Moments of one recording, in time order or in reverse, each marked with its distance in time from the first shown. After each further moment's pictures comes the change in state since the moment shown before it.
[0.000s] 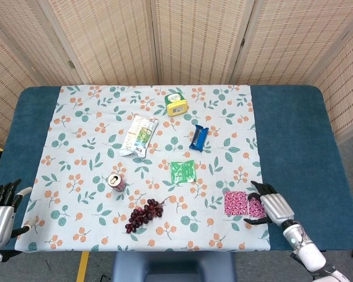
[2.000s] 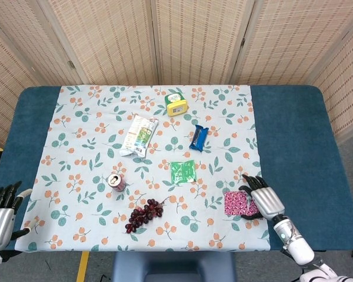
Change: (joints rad) left arm 0.011 -0.001 0.008 0.002 0.007 0.003 -0.012; right arm 0.027 -0.103 0.031 0.096 -0.042 0.046 -0.065
